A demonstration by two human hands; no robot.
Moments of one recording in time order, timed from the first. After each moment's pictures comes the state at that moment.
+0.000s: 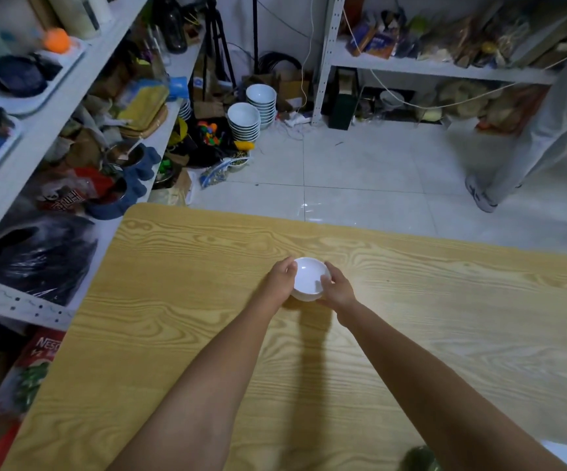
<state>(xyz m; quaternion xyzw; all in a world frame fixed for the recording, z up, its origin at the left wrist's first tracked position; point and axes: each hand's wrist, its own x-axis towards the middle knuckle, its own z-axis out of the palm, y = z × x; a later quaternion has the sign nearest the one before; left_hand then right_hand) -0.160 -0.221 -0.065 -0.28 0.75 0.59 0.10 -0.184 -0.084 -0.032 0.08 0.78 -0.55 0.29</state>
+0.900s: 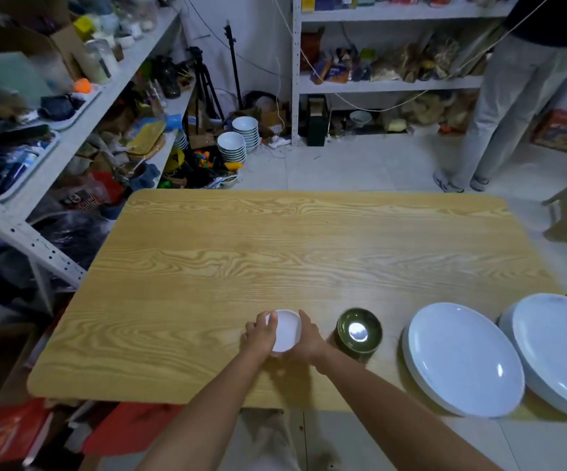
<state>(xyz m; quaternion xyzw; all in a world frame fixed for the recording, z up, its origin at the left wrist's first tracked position) 0.091 -0.042 -0.059 -0.39 0.79 0.43 0.19 0.064 0.075 -0.017 -0.03 0.82 -0.40 0.41</state>
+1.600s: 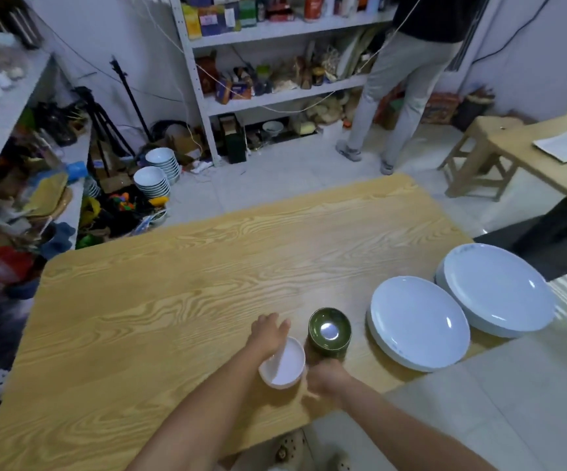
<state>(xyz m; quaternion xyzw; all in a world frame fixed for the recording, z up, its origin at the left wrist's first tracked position) 0.032 -0.011 -0.026 -0.09 0.91 0.28 0.28 0.099 0.134 -0.014 0.31 0.67 -0.58 0.36</state>
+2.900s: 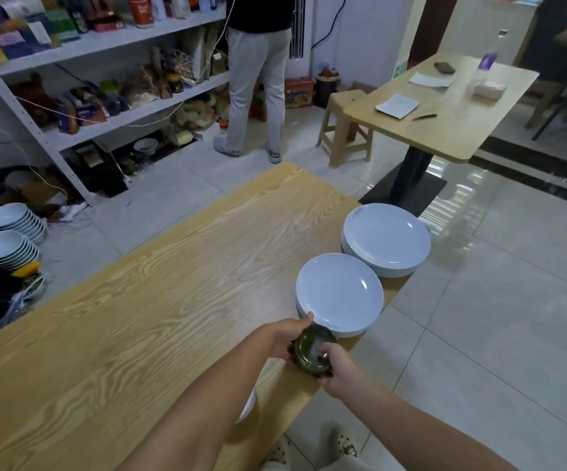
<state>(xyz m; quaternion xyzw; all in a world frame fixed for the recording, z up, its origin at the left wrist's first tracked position) 0.017 0.130 0.025 -0.02 0.67 0.38 0.63 0.115 0.201 0.009 0.56 0.31 -0.77 0.05</state>
